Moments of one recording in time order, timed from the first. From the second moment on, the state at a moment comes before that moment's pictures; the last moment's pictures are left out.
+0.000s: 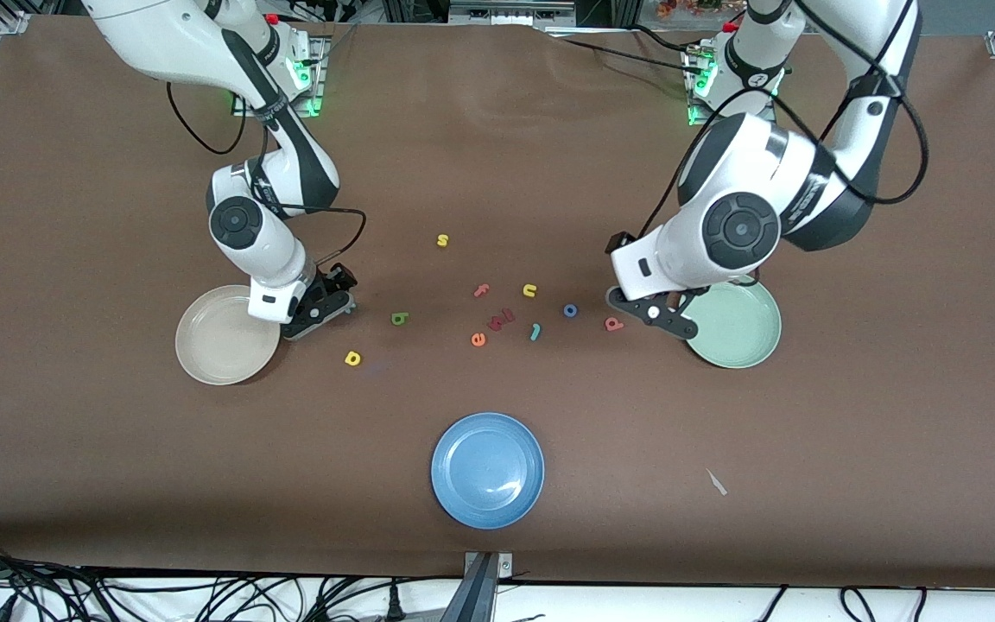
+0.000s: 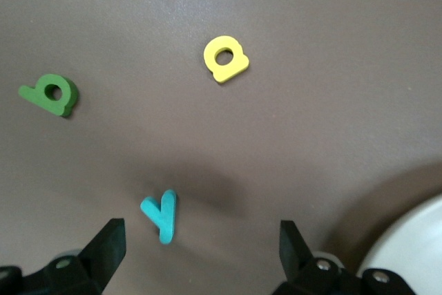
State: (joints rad) left arm -0.37 0.46 -0.09 -1.49 -0.10 1.70 -0.01; right arm 0.28 0.45 0.06 -2.13 -0.01 2.63 -0.25
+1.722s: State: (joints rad) left arm -0.55 0.78 -0.06 -1.49 -0.06 2.25 -0.43; right arm 0.31 0.49 0.06 -2.05 -0.01 2.52 -0.28
